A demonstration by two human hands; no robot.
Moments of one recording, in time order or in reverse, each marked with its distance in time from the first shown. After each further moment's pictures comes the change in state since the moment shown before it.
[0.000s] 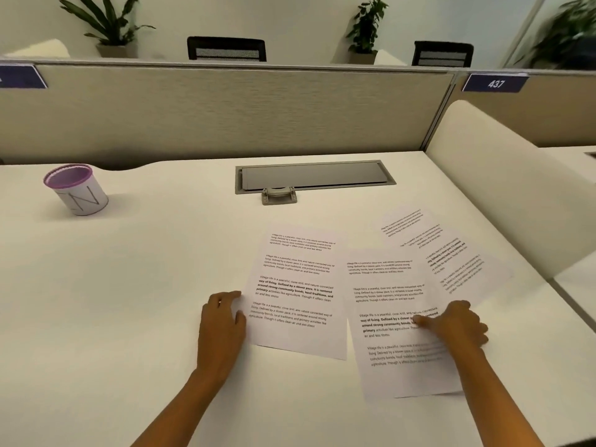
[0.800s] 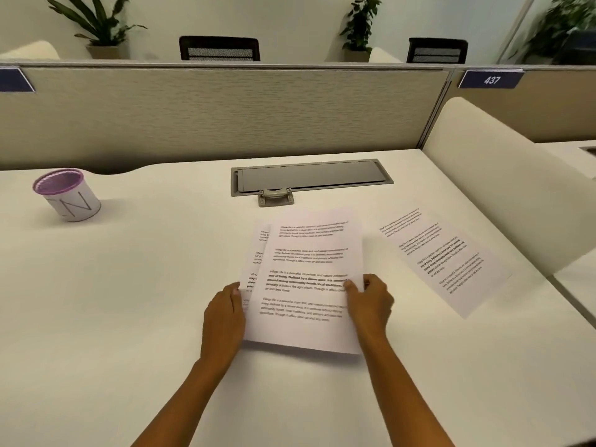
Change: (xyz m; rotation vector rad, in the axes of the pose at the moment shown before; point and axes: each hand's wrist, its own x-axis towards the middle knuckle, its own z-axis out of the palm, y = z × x) left_hand 0.024 0.016 0.003 -0.112 -0.040 -0.150; right_hand -0.080 -0.092 0.054 0.596 0.020 -0.263
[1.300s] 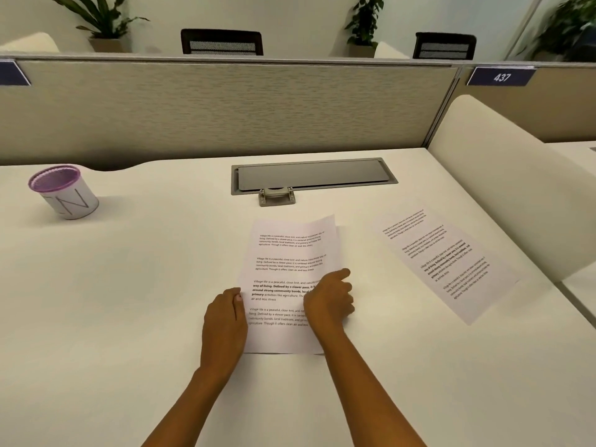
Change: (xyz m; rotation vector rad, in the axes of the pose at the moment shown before) left_hand -0.003 0.001 0.006 0.052 0.035 0.049; right_hand -0.003 -0.025 0.074 -0.503 -0.063 0.052
